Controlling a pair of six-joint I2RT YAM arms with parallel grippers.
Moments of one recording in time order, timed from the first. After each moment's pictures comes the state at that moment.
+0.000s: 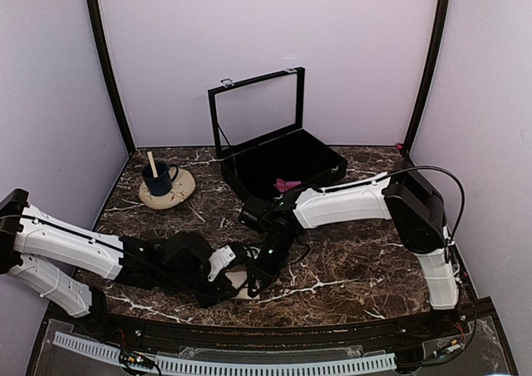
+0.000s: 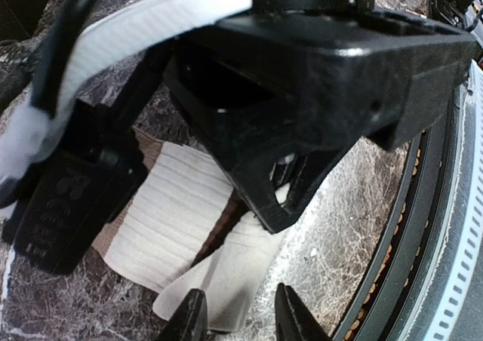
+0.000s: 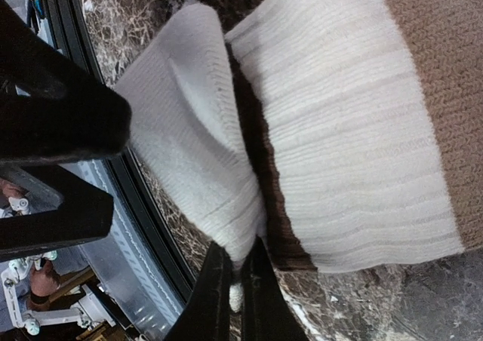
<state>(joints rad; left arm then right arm) -1.18 1.32 0.56 -0.10 -0.01 -0.23 1.08 2.18 1.59 -0.80 -0.64 0.10</state>
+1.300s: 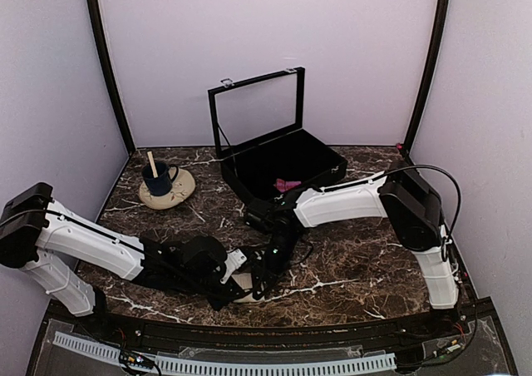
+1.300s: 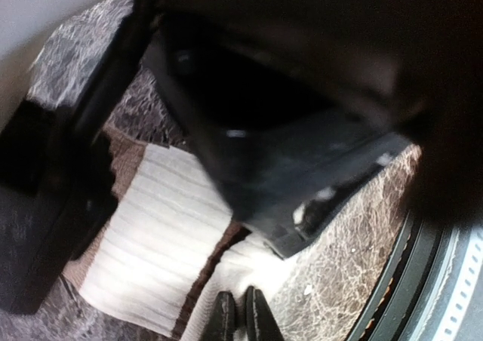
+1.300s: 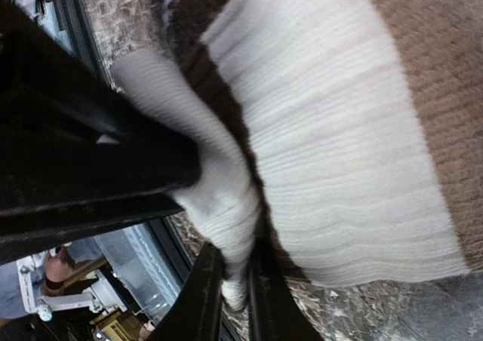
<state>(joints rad) -1.18 1.49 0.62 -0.03 0.05 -0.30 1.05 2.21 1.58 -0.85 -0.71 0.06</state>
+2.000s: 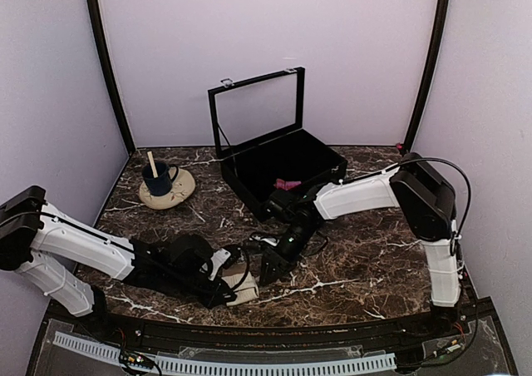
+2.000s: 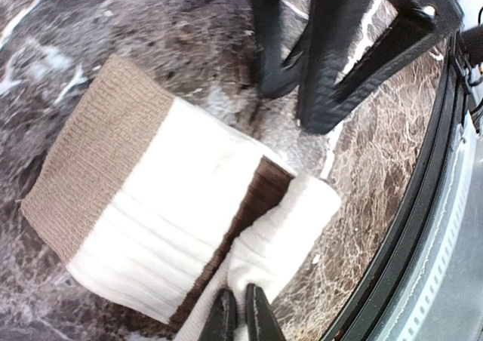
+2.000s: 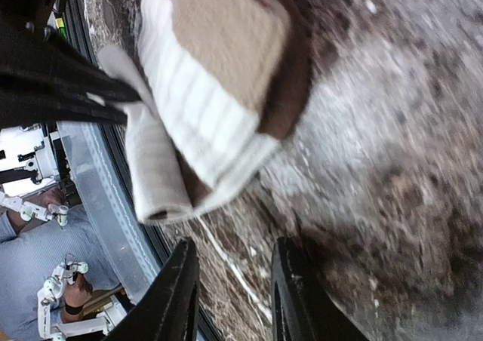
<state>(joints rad) -1.11 1.43 0.51 0.01 0.15 -0.52 0.94 2.14 1.43 -0.67 -0.79 0.10</state>
